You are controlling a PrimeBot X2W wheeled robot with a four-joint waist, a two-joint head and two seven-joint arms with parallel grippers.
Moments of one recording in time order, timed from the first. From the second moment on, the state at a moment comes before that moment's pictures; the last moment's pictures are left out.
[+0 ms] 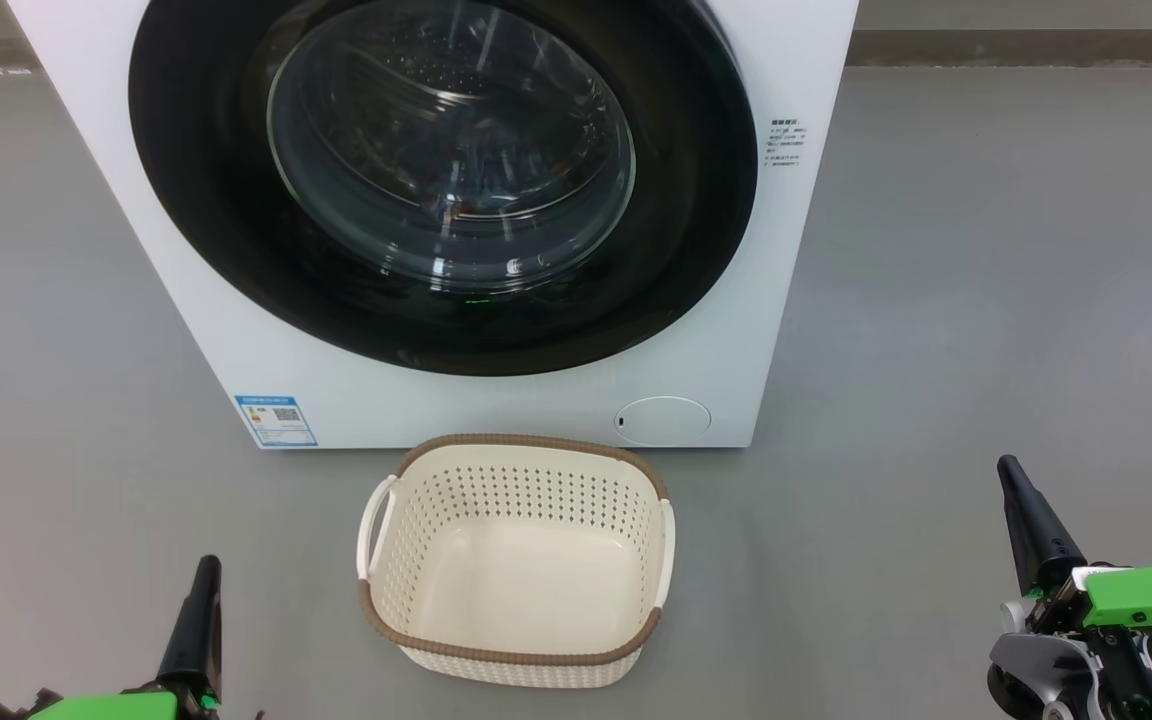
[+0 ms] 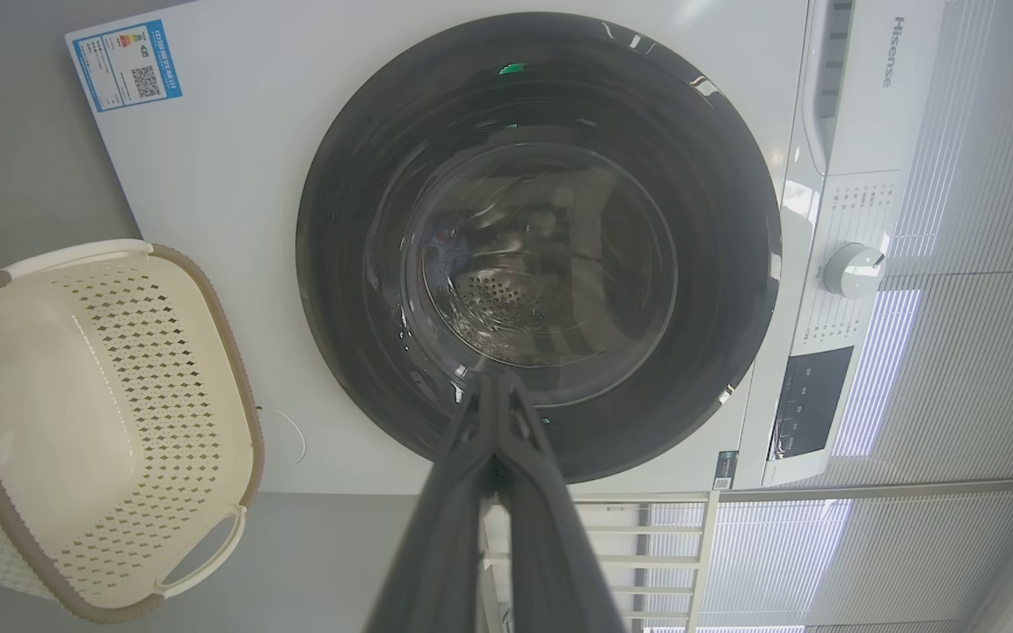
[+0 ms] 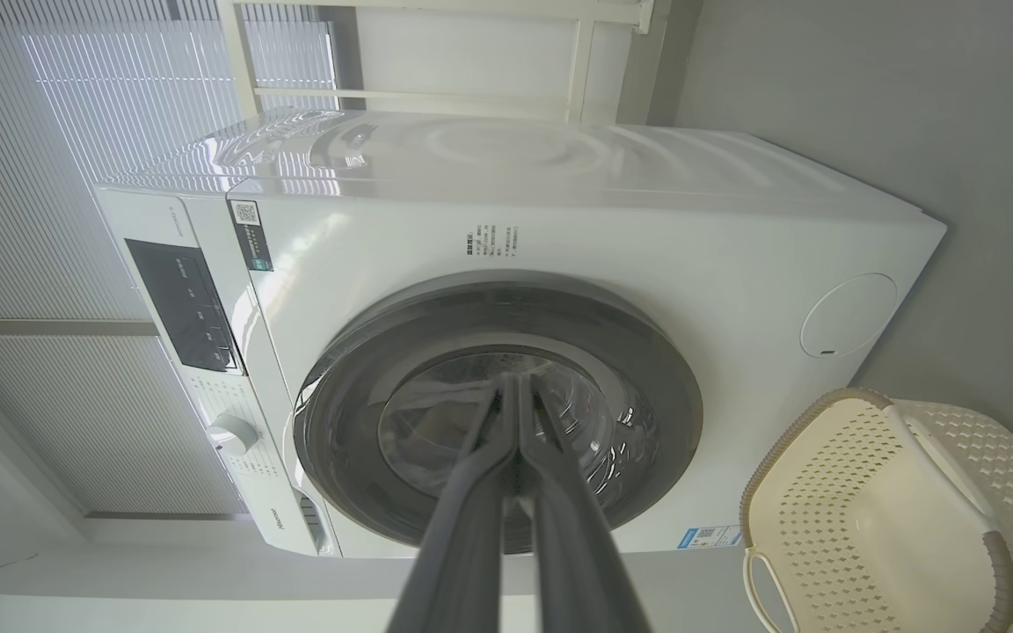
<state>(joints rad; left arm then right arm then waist) -0.07 0.05 0.07 0.25 -1.60 -0.10 0.11 -0.11 -0.06 -0.12 0.29 1.61 0.13 0.10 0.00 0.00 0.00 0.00</state>
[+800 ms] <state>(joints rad) -0.07 0.04 0.08 0.25 -1.60 -0.10 0.11 -0.11 -0.05 -0.12 0.29 1.61 0.13 0.10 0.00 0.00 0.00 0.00</state>
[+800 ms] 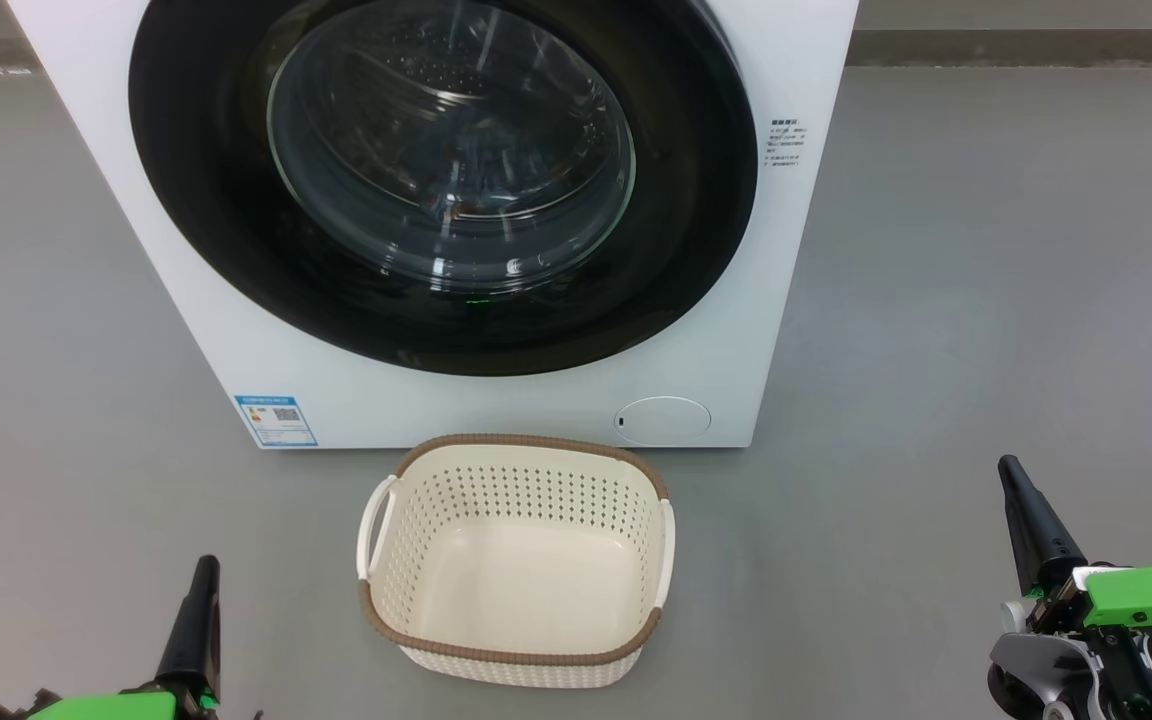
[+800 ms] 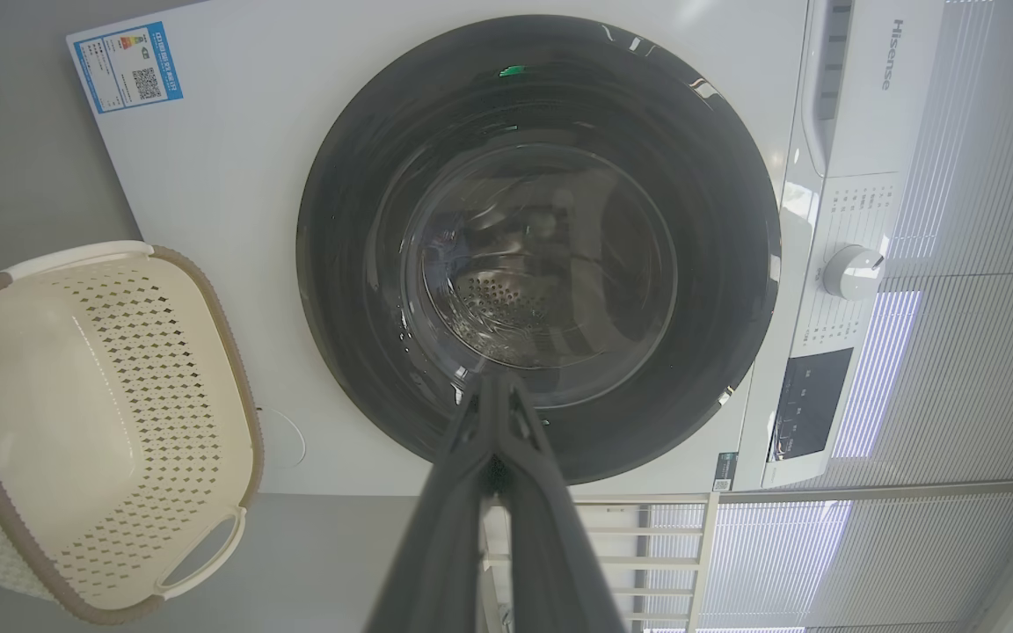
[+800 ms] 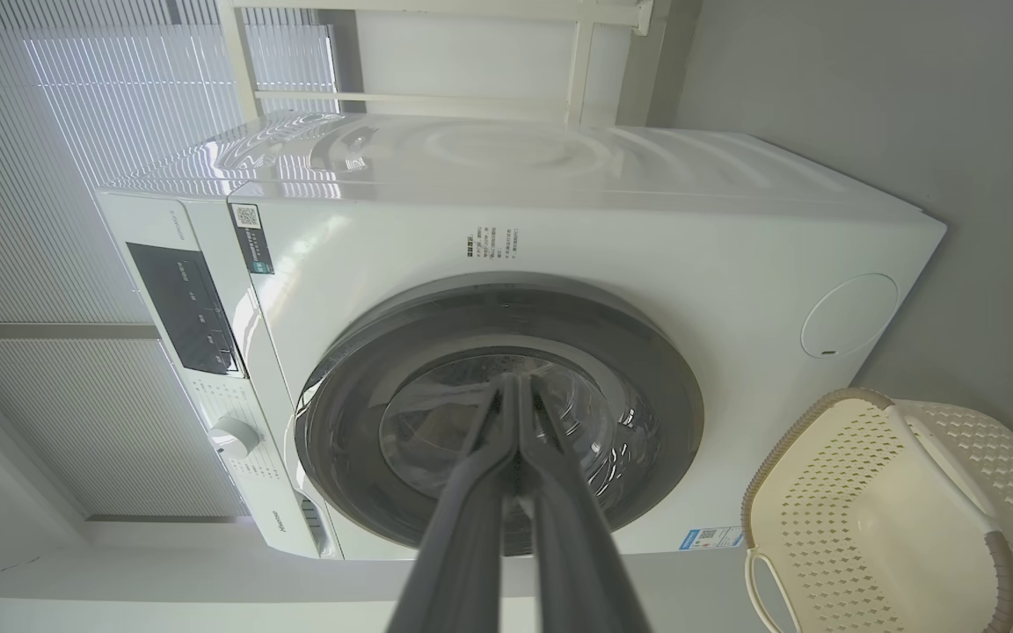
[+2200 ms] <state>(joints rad) -0.07 0.04 0.08 0.25 -1.60 -0.10 0.11 -0.11 -0.05 -0.12 0.29 1.62 0.13 0.10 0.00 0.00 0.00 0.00</state>
